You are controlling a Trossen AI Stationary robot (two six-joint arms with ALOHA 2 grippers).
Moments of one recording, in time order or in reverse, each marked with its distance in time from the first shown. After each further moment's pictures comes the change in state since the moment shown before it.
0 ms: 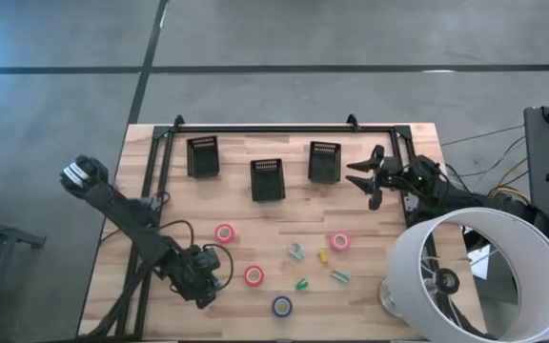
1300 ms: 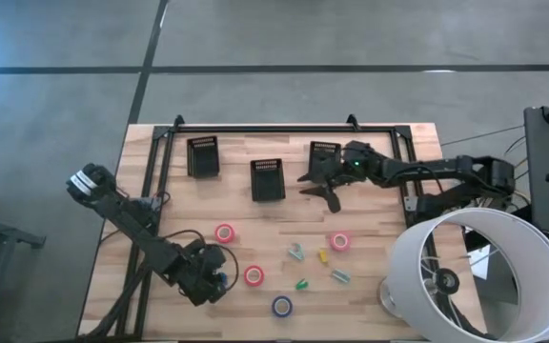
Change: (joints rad) left arm 0.005 0.109 0.054 -0.078 -0.219 0.022; right arm 0.160 0.812 0.499 -0.002 -0.158 -0.157
